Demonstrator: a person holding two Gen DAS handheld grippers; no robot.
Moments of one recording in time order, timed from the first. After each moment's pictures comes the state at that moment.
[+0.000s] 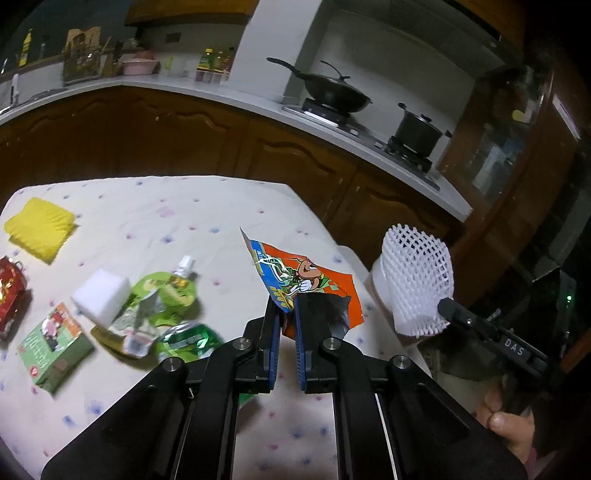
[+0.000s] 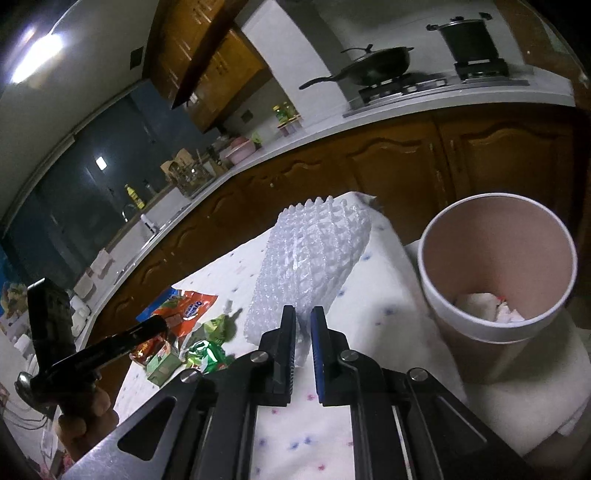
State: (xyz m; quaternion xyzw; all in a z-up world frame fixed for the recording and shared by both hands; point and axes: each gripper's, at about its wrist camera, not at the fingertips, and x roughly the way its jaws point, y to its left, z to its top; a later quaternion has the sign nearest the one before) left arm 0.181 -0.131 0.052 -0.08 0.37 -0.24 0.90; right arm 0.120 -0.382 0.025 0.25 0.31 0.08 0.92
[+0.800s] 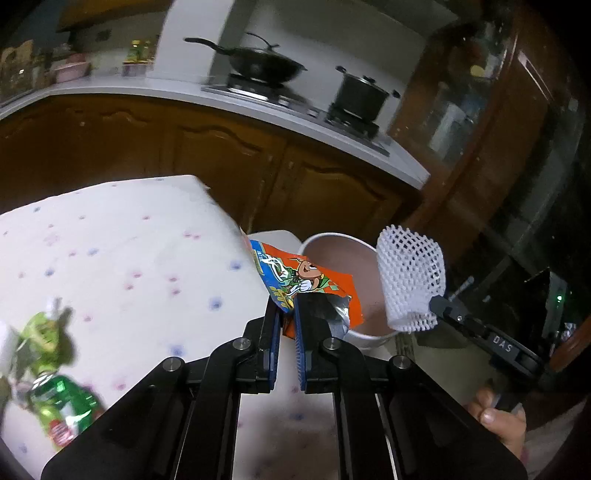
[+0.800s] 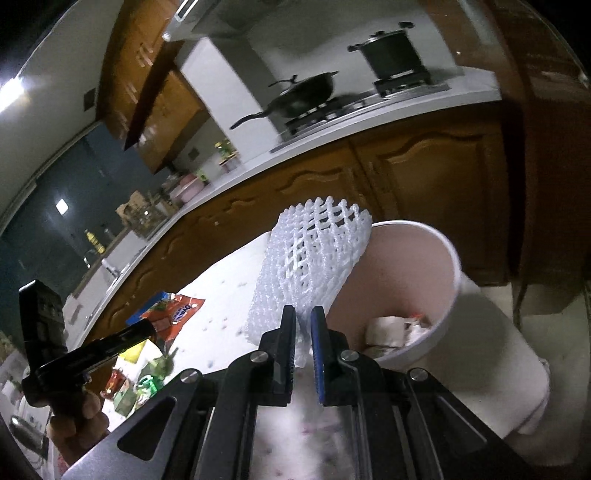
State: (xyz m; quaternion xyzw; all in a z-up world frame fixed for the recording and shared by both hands) left arm 0.205 -0.269 0.056 -0.04 0.39 -0.34 0.86; right arm 0.089 -0.498 0.018 0.28 0.28 -0.02 0.92
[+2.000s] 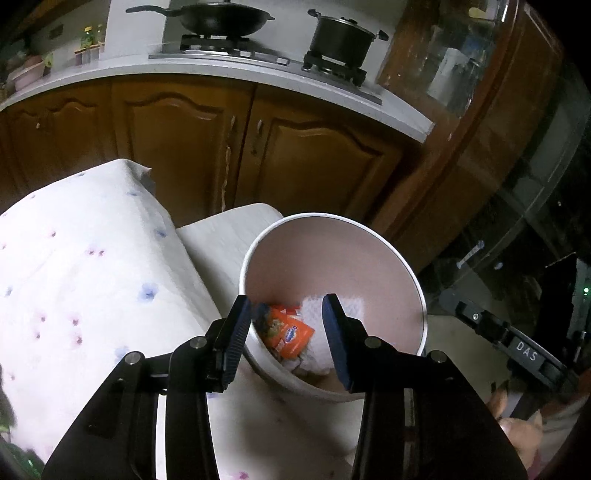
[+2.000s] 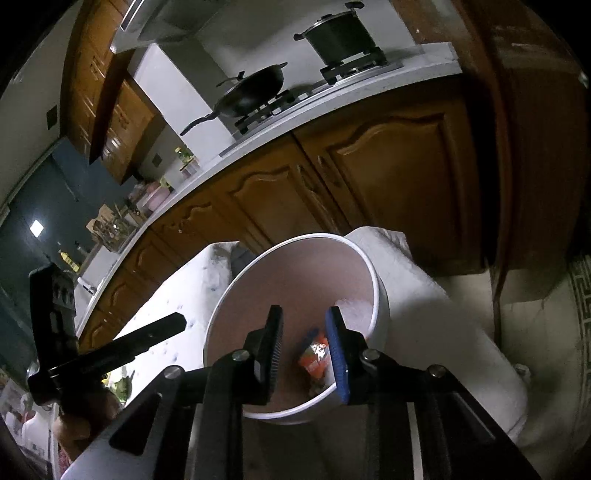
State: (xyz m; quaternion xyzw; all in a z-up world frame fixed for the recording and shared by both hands) left arm 0.252 -0.387 0.014 0.02 0.44 -0.35 0.83; right arm 0.110 -0.573 -0.018 0.31 0.30 -0.07 0.90
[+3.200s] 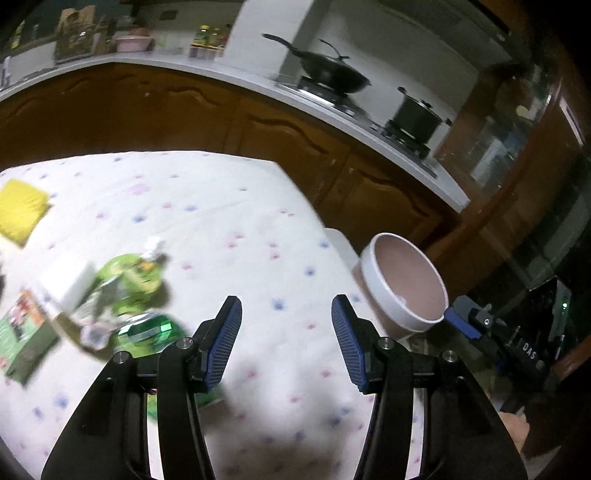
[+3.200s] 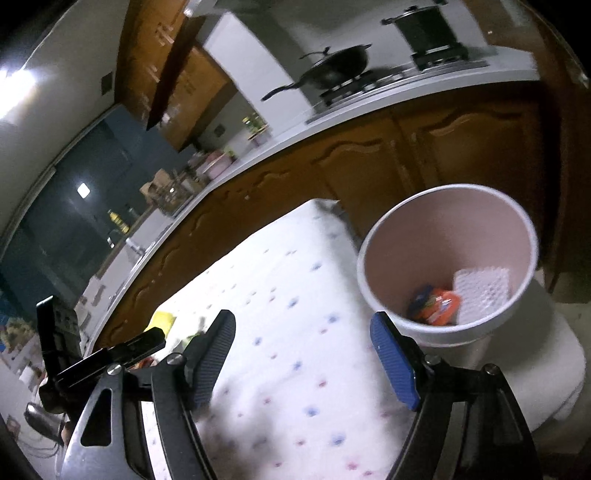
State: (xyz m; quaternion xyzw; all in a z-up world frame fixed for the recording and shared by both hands) left arm 0.190 -0.143 0.037 -0.10 0.41 -0.24 0.88; right arm 0.114 -0.431 0.011 0.29 0.31 0.05 0.91
